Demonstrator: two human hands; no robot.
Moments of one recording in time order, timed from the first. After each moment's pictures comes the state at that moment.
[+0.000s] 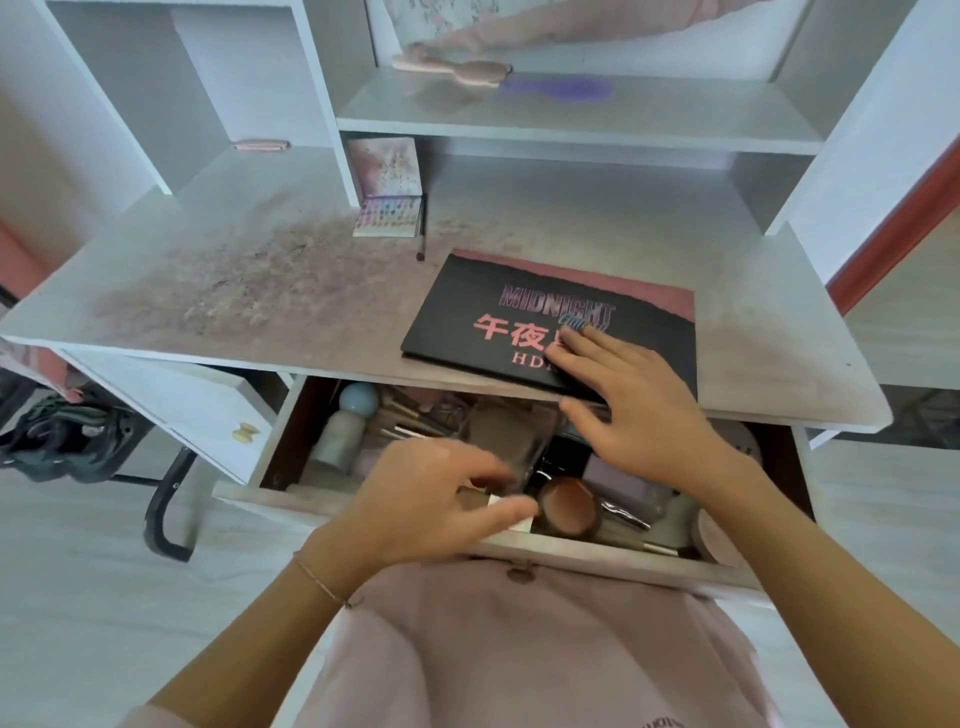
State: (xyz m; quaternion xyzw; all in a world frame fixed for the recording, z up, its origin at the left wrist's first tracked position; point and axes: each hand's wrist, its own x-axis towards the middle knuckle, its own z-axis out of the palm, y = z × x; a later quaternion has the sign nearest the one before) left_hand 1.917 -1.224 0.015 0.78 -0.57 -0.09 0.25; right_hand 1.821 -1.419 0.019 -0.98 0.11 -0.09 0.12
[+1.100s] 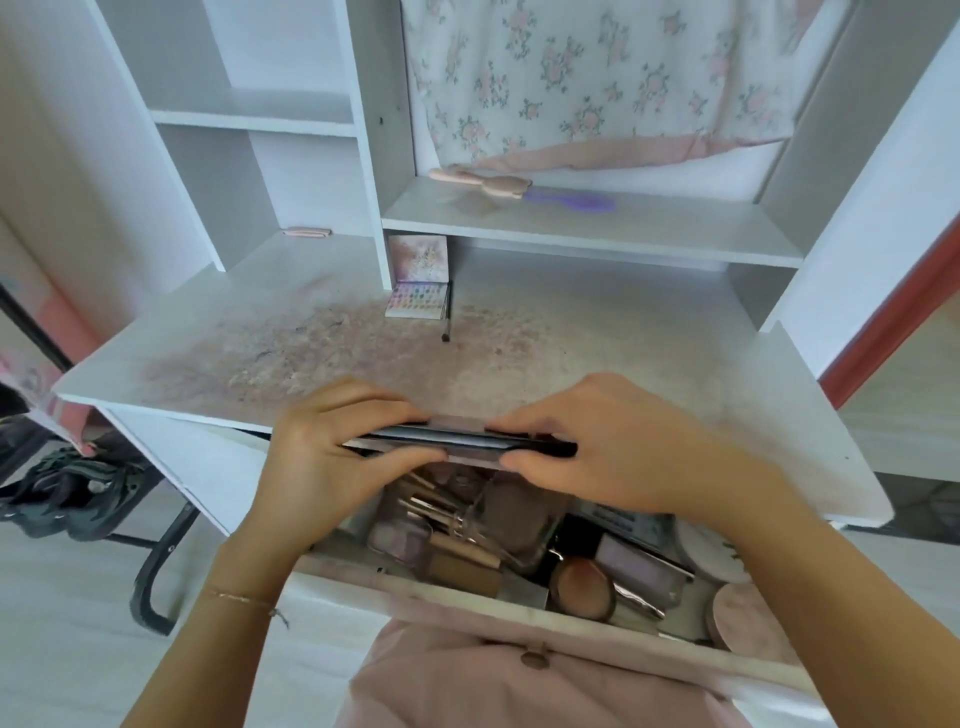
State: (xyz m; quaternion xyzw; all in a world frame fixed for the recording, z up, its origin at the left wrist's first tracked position) left_hand 1.973 -1.192 0.074 0.72 -0.52 0.16 0.43; right_hand 1.850 -1.373 0.127 -0.99 -0.06 -0.05 0.12
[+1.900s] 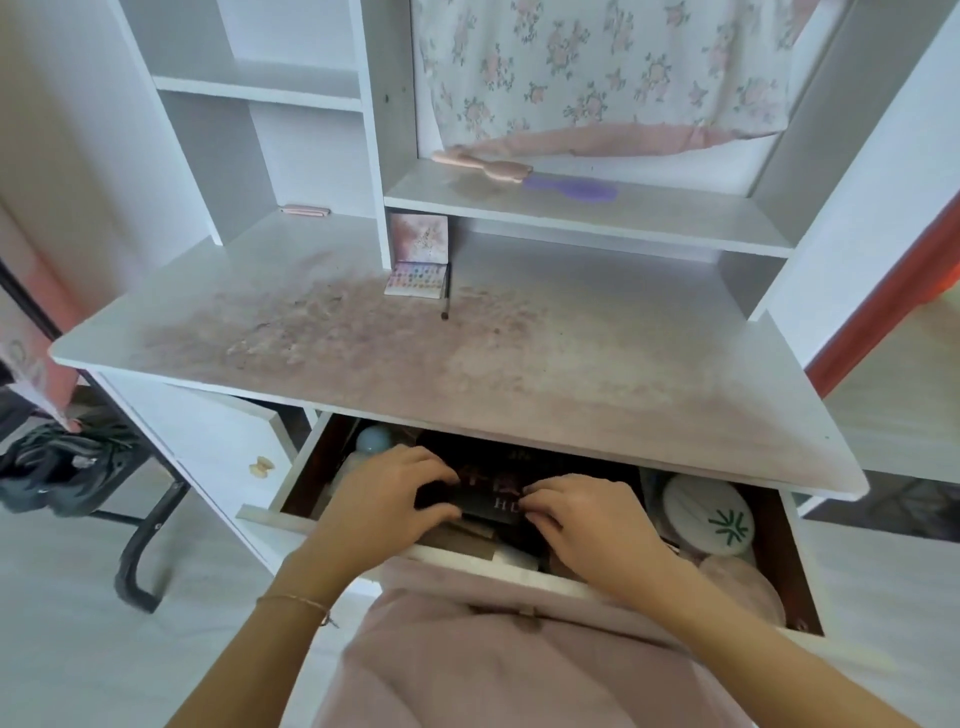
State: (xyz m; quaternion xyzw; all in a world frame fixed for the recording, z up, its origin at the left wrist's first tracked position) left_hand 1.958 -1.198 -0.009 0.83 -0.50 0.01 0.24; right_hand 1.817 -1.364 0.003 -0.99 0.06 -0.09 0.08
